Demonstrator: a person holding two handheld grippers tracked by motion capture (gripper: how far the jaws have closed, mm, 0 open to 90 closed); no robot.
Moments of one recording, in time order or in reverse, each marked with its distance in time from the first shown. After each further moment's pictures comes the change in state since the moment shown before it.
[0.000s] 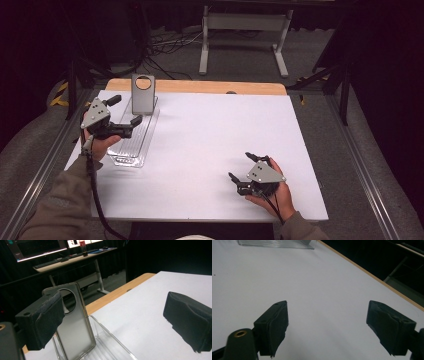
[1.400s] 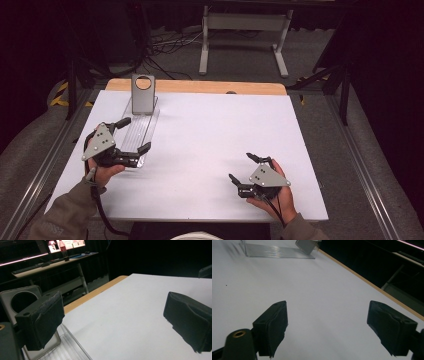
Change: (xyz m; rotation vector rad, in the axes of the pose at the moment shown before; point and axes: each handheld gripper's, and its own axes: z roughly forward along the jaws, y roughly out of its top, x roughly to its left) left arm -0.068 -0.003 -0.035 -0.033 -0.106 0.019; right arm 0.004 0.008 -0.013 -0.047 -0.002 -0.005
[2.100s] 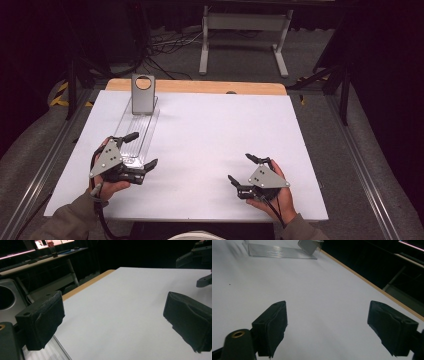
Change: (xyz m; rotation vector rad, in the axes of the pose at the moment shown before) left arm -0.034 -0.014 -0.004 0.038 -0.061 0.021; right arm 0.003 -0.001 0.000 -0.004 0.011 -0.009
